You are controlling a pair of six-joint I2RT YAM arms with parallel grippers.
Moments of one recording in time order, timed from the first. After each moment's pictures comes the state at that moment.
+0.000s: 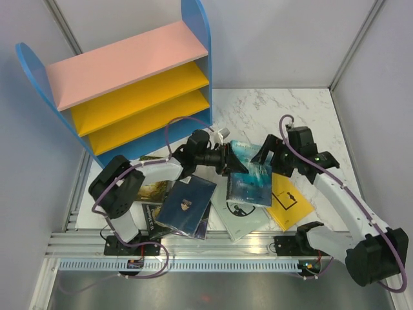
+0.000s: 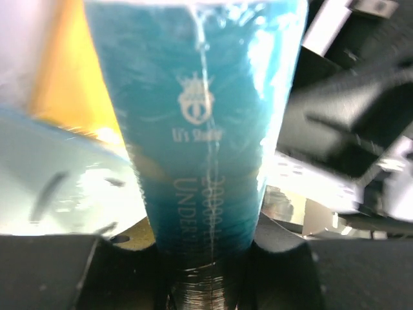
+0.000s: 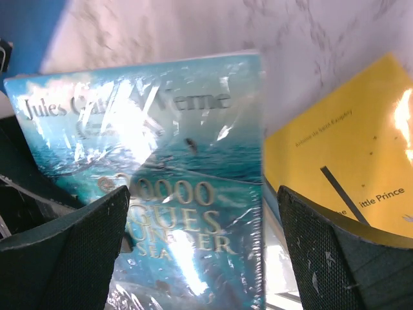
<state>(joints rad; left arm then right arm) -0.75 1.77 0.93 0.46 0.77 -1.18 0.29 1.10 0.84 -0.63 -0.24 0.70</state>
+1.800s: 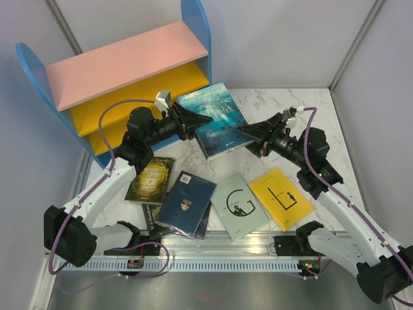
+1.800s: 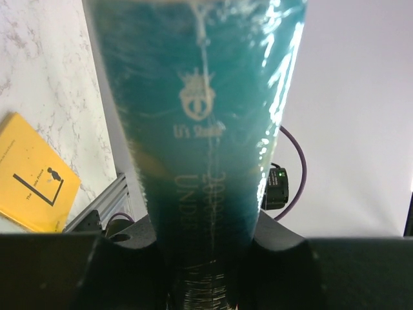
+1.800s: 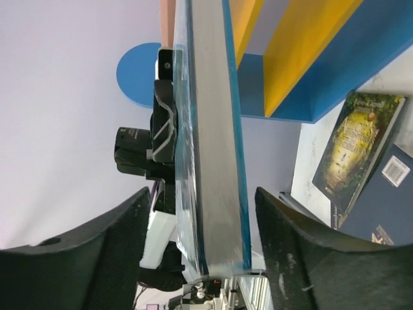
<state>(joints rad) -0.45 1.21 1.00 0.22 0.58 -1.44 0.42 0.91 0.81 0.11 -0.45 1.43</state>
